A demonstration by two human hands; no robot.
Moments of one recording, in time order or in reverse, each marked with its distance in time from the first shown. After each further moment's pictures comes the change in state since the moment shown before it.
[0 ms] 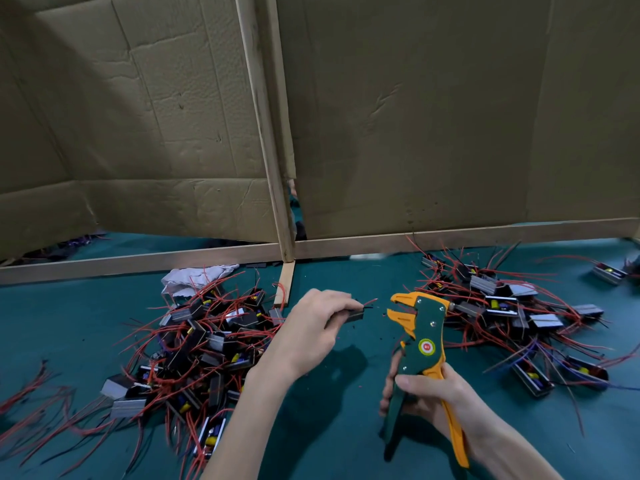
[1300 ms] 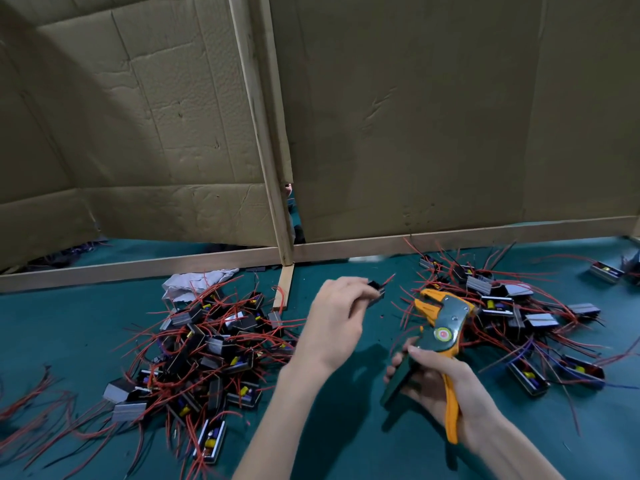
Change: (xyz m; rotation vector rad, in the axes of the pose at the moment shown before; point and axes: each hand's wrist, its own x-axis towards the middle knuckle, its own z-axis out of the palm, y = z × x) left_hand 0.020 0.029 0.020 -0.081 0.193 0.004; right_hand 0.007 -0.005 -0.003 0.290 0.171 -0.054
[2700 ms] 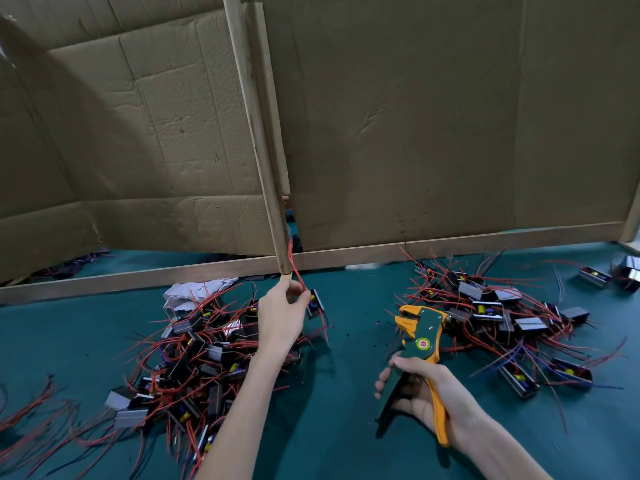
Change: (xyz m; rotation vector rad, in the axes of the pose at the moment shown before) left_hand 0.012 -0.063 -0.018 -0.006 0.232 -0.551; right_hand 0.005 0.003 -0.008 -0.101 0.034 0.136
